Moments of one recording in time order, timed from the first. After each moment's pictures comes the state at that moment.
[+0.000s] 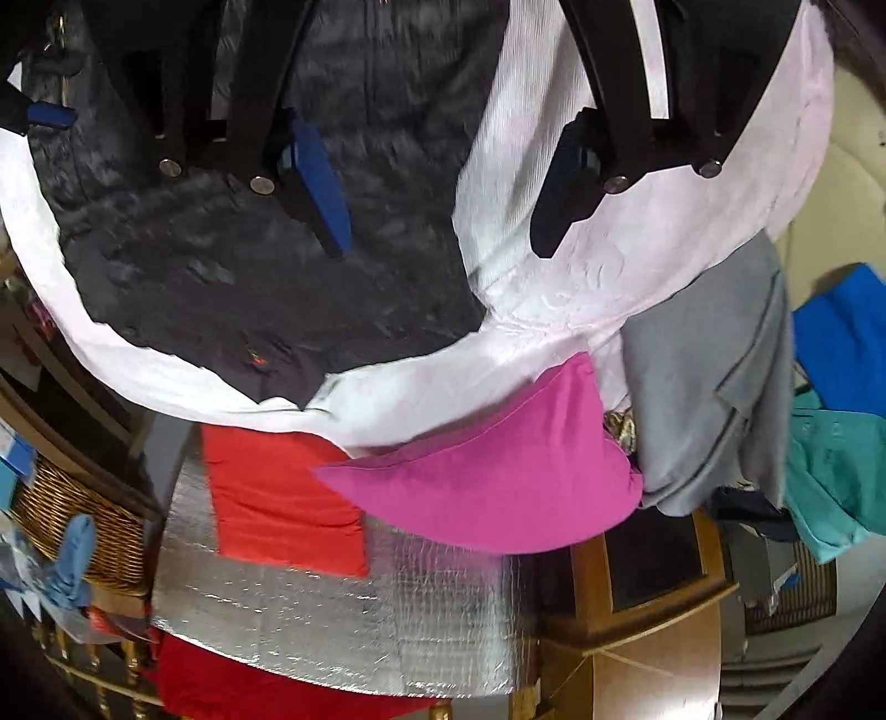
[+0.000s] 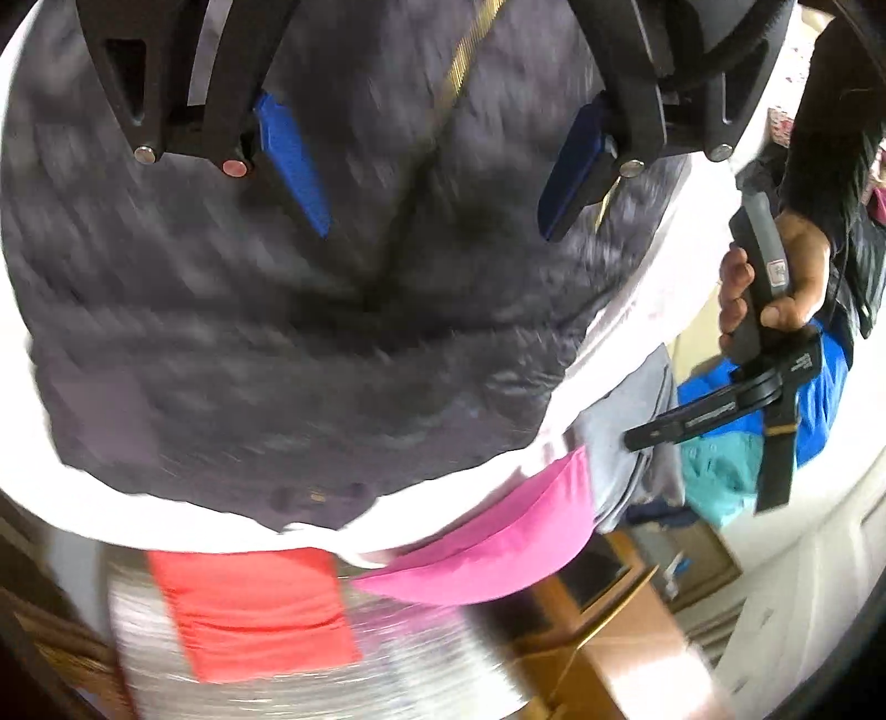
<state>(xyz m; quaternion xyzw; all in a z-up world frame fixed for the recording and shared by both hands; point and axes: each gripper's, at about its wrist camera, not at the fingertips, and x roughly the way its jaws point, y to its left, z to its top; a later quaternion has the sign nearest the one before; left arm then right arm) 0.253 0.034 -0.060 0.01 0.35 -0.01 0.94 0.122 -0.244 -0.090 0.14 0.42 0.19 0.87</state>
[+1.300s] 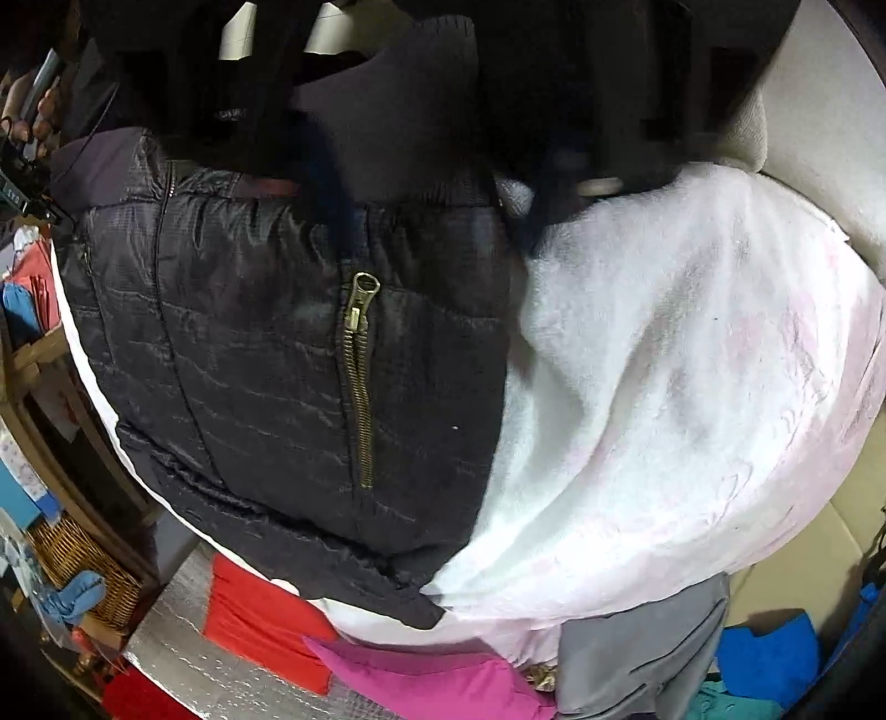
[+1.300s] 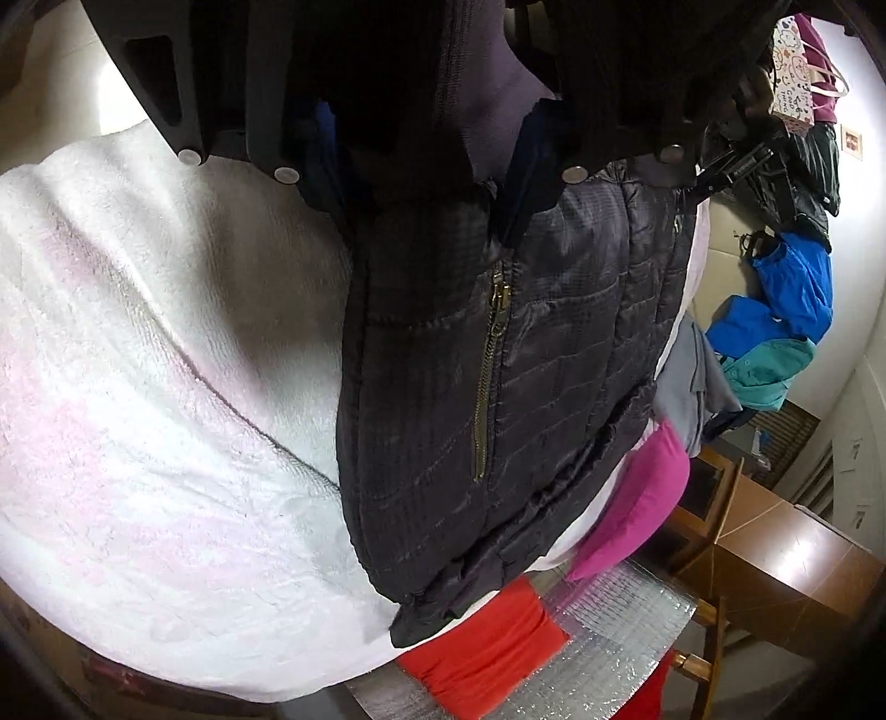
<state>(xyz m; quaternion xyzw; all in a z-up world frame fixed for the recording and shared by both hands) 0.028 0.071 -0.184 -0.10 0.51 -0.03 0.86 -0.043 -0.374 -0.176 0.29 0.46 0.11 0.83</state>
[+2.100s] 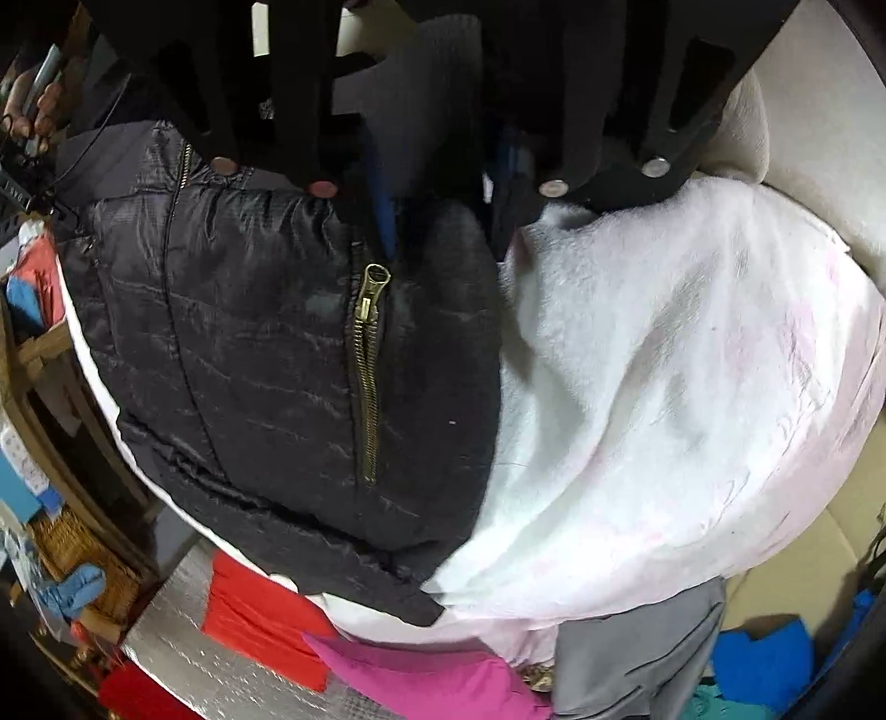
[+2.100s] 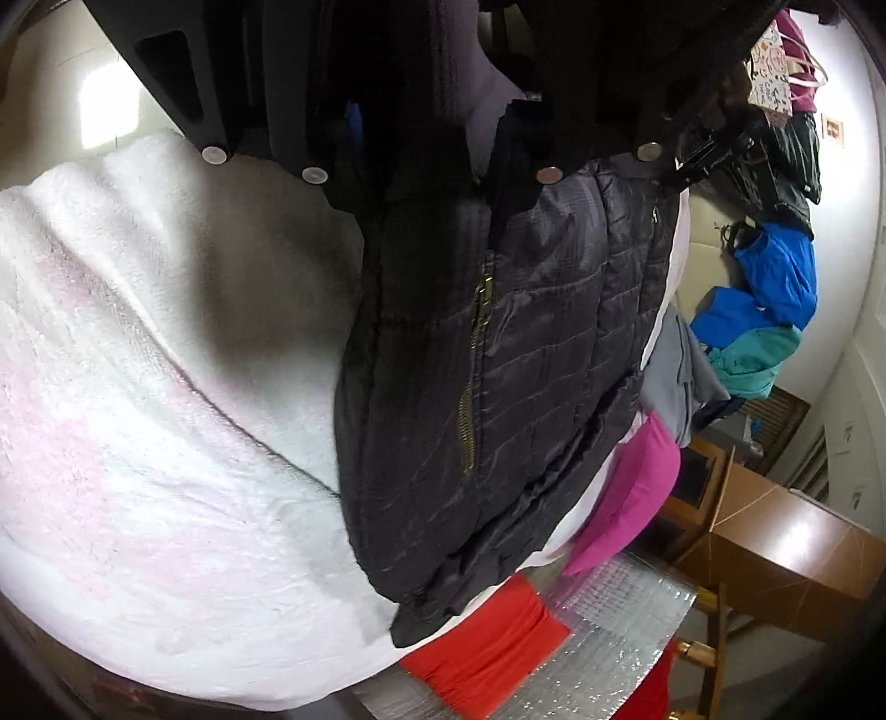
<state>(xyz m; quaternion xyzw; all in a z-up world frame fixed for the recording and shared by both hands) 0.027 0.068 -0.175 -0.11 0.50 -0.03 0.86 -0.043 -0.385 -0.176 0.33 0.47 0.12 0.81</state>
